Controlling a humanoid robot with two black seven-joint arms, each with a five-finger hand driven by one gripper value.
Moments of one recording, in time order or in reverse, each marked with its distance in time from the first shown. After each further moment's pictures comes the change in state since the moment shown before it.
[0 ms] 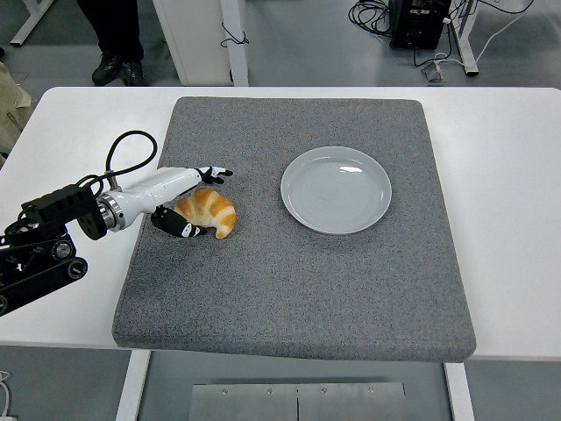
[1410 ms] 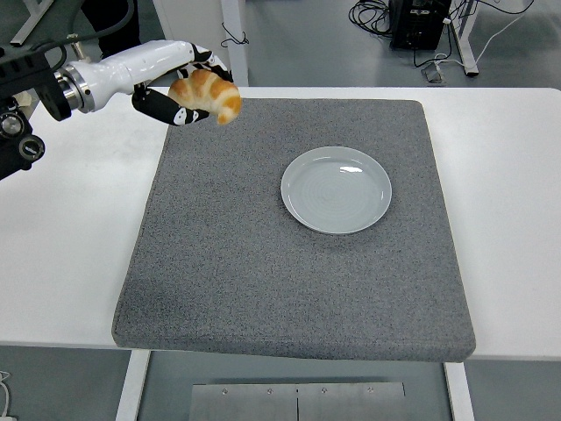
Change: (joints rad) left arm -0.409 0.094 -0.003 0.001 -0.149 -0.174 -0.110; right arm 0.000 0.000 0.000 0.000 0.000 -0.001 0.000
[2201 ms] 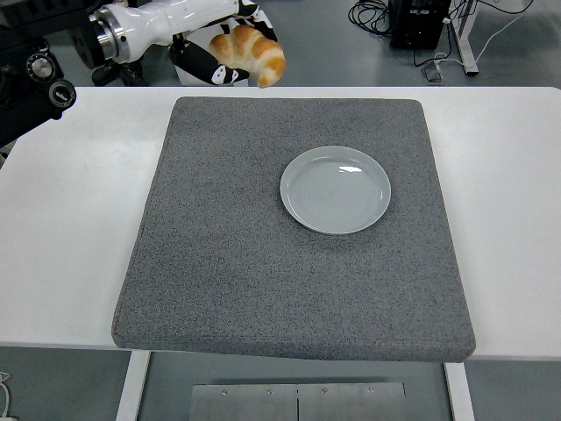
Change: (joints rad) left arm -0.140 -0.171 0.002 0.115 0.000 -0.067 -0.013; right arm 0.000 0.000 0.000 0.000 0.000 0.000 0.000
